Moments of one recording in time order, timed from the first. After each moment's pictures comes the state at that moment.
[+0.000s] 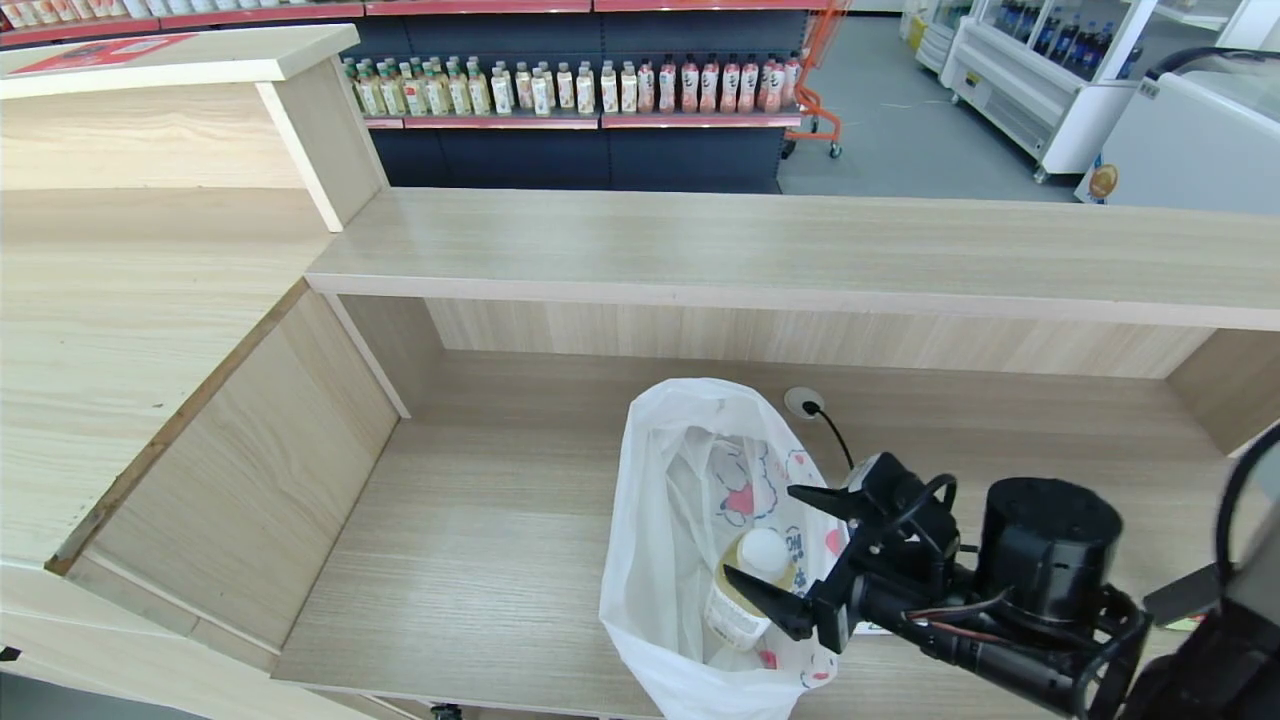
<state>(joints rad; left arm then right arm) 0.00 0.00 0.00 0.00 -0.02 -0.01 0.61 1.89 -0.31 -1.42 0.19 -0.21</state>
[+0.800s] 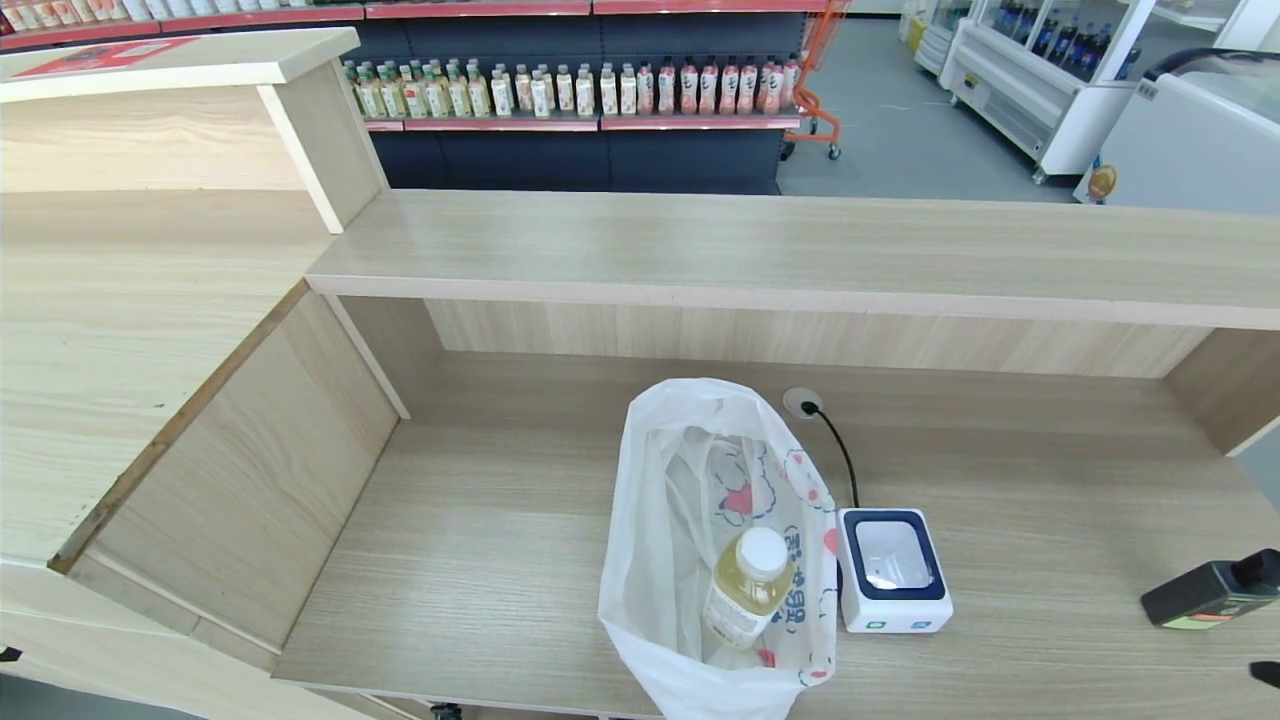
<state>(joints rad) 0.00 0.00 0.00 0.00 -0.02 -0.01 0.47 0.60 -0.39 0.24 -0.08 -0.21</state>
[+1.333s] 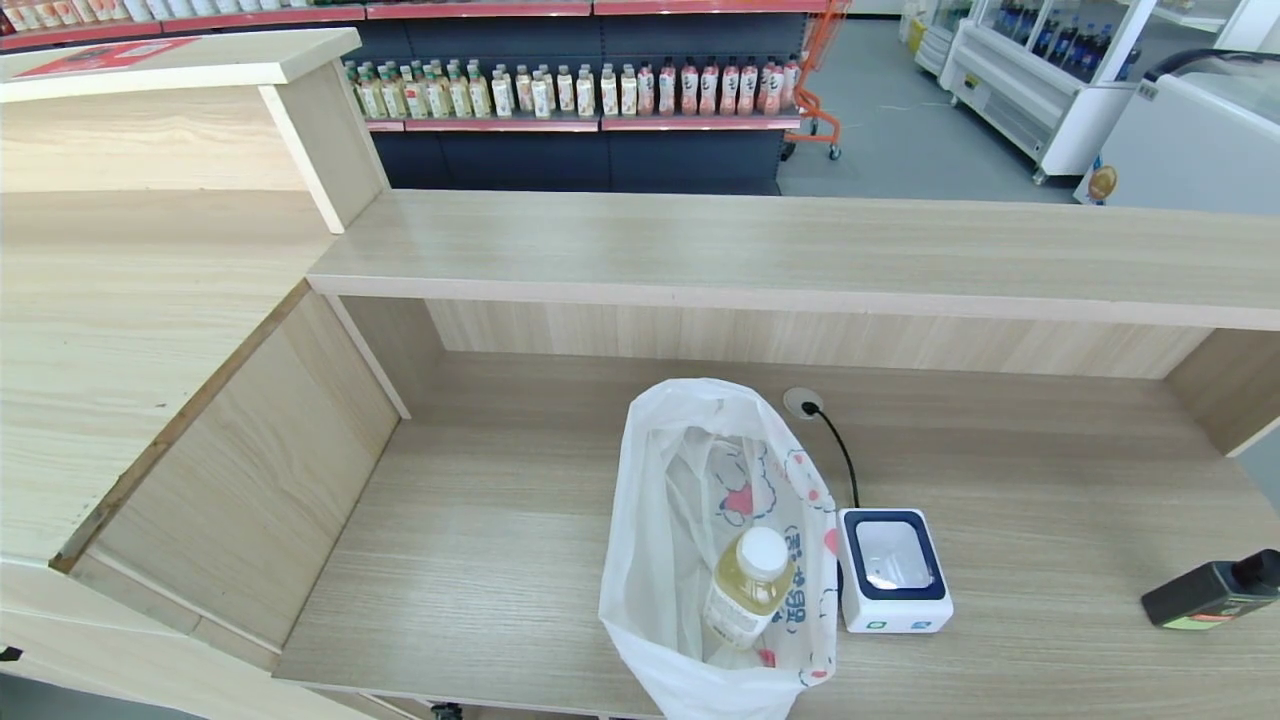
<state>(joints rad) 0.00 0.00 0.00 0.00 -0.02 -0.01 0.43 0.46 -0.42 0.25 -0.09 -0.20</state>
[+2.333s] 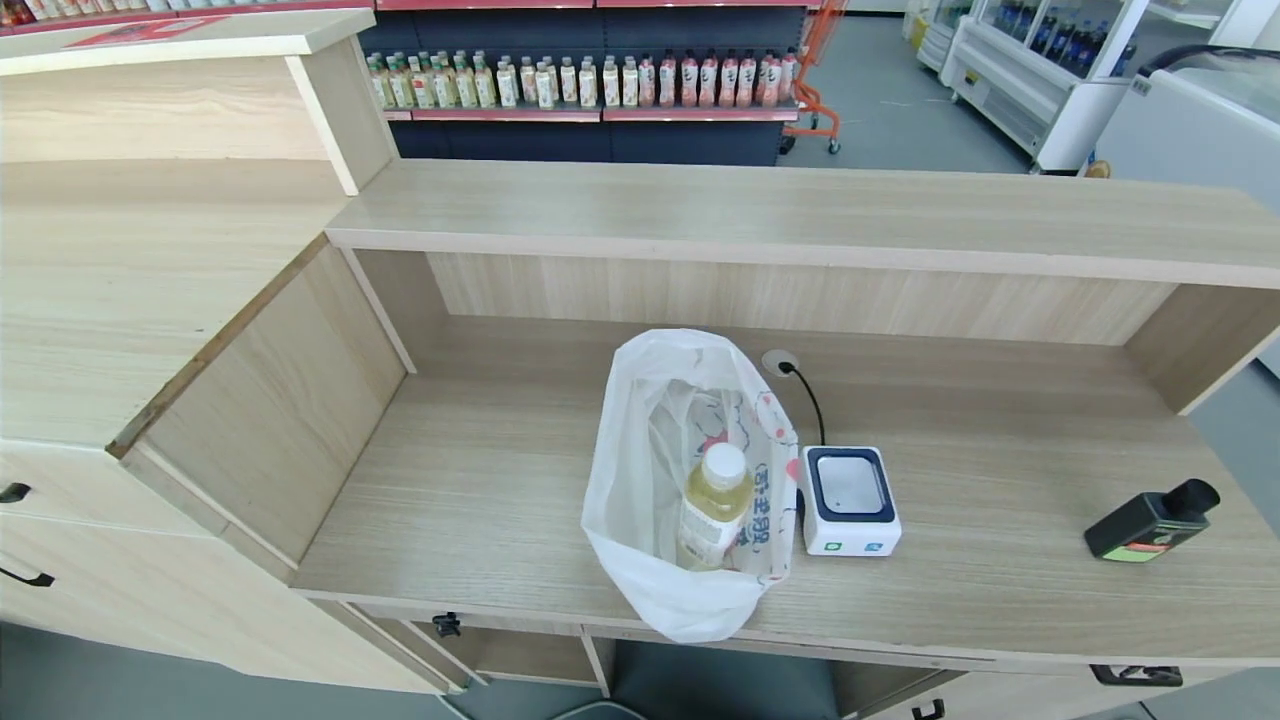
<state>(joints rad) 0.00 0.00 0.00 0.00 -0.02 0.01 0.32 0.41 -0.40 0.28 -0.10 -0.18</state>
